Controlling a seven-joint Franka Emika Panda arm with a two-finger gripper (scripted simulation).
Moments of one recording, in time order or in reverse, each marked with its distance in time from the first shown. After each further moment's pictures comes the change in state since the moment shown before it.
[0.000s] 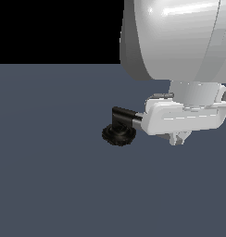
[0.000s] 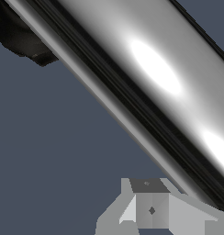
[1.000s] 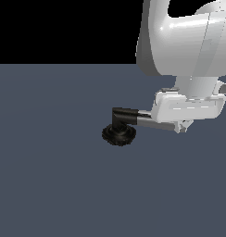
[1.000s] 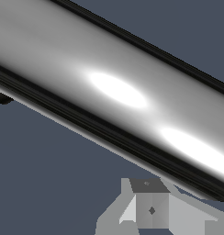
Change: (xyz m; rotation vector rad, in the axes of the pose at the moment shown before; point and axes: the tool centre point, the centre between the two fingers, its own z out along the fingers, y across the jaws) arm 0.050 0.051 -0.001 -0.004 0.001 0.008
